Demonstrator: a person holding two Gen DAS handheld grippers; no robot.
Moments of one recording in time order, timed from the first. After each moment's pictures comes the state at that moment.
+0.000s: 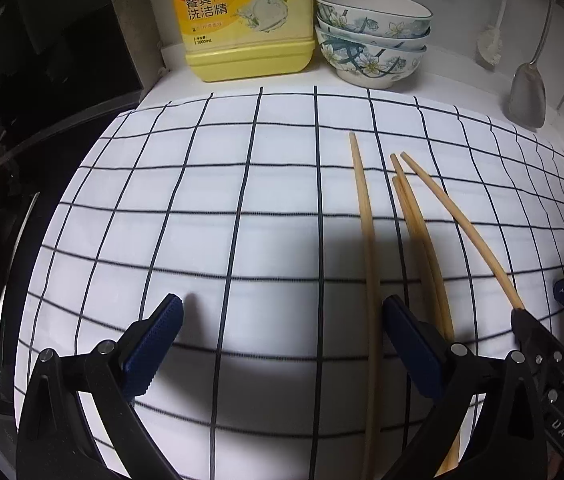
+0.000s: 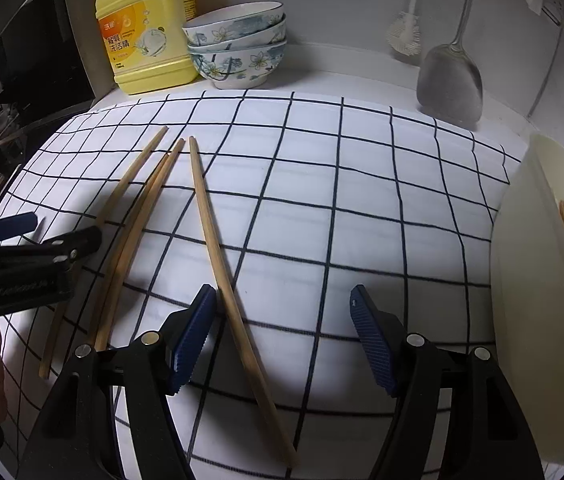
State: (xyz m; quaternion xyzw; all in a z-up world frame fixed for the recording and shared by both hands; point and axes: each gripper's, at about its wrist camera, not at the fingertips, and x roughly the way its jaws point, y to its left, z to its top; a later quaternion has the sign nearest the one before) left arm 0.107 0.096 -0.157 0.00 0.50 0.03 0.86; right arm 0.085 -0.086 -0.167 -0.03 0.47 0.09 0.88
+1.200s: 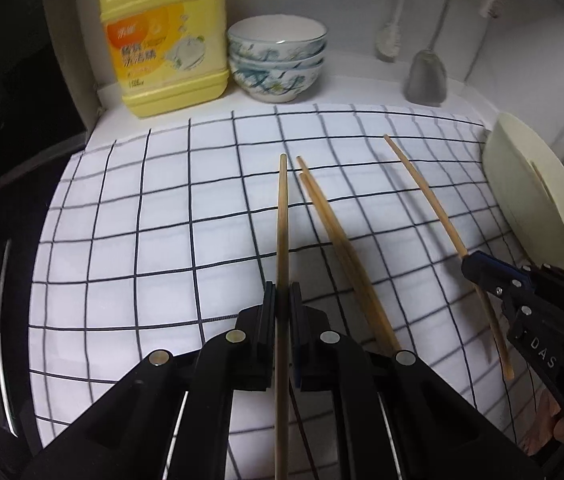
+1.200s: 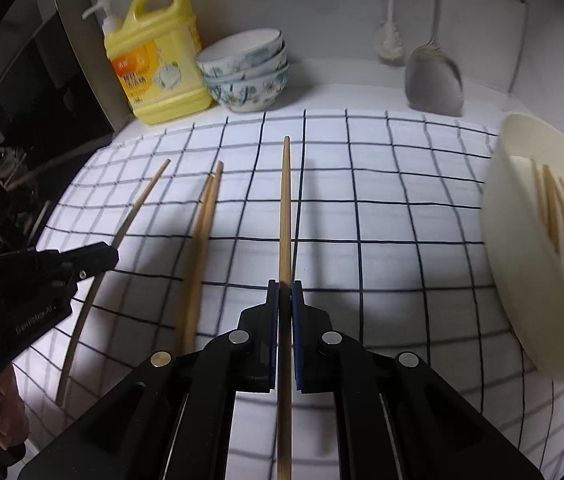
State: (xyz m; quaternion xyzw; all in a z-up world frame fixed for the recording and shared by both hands) left arm 0.062 0.092 -0.109 0.03 0.49 -0.13 0.86; right arm 0.042 -0.072 -0.123 0.05 0.46 0.07 0.88
